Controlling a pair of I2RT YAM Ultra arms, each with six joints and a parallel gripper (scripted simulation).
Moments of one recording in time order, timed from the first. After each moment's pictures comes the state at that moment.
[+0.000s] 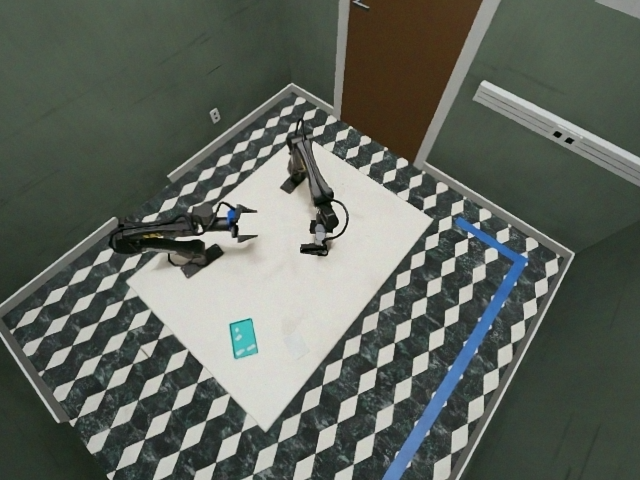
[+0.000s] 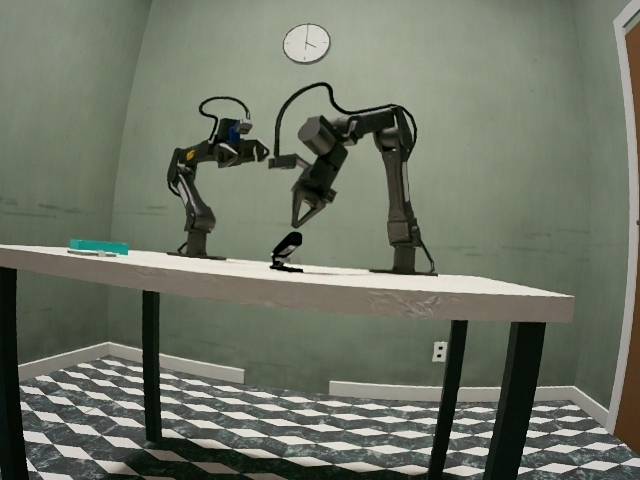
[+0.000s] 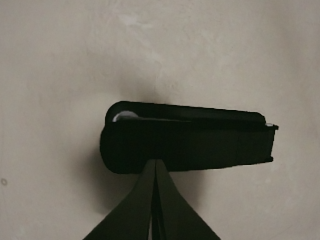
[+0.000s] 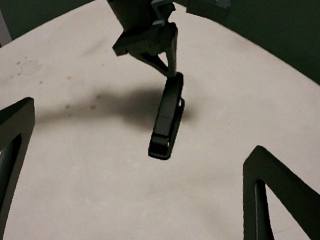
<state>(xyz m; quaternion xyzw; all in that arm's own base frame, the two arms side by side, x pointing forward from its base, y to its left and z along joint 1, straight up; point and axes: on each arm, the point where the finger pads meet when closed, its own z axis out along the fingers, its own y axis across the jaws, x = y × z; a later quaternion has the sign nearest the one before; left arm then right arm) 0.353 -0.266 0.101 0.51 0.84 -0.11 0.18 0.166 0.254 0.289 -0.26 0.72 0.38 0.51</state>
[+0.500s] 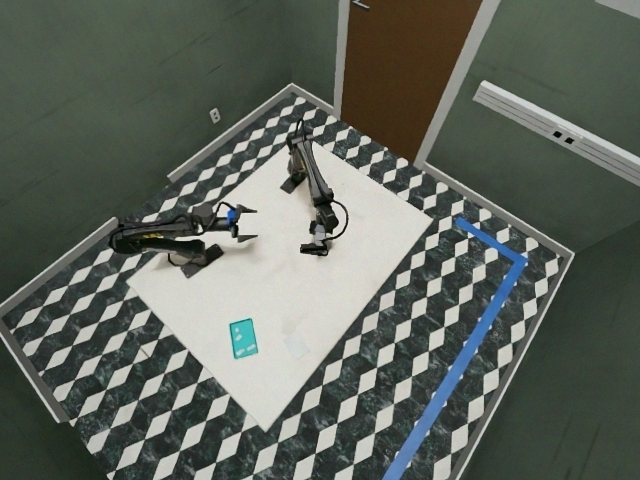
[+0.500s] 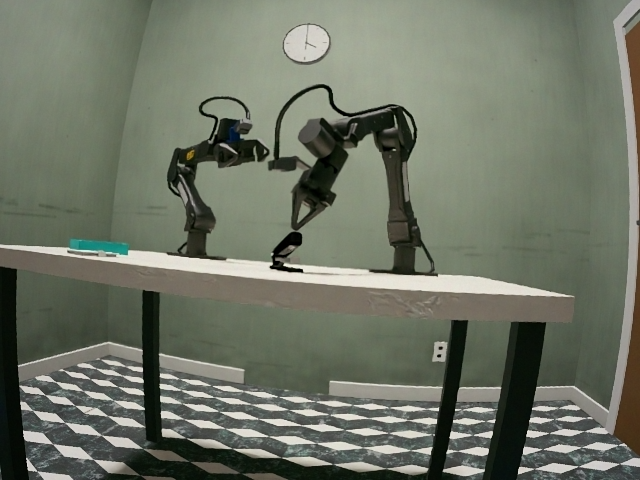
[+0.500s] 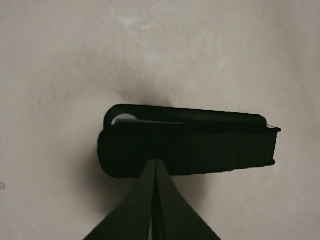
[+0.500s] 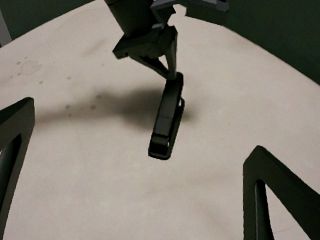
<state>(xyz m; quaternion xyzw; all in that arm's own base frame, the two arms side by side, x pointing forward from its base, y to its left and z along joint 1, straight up) 0.352 -0.267 0.096 0.51 0.83 -0.11 0.19 0.166 0.254 0.289 -0.26 0.72 0.38 0.51</state>
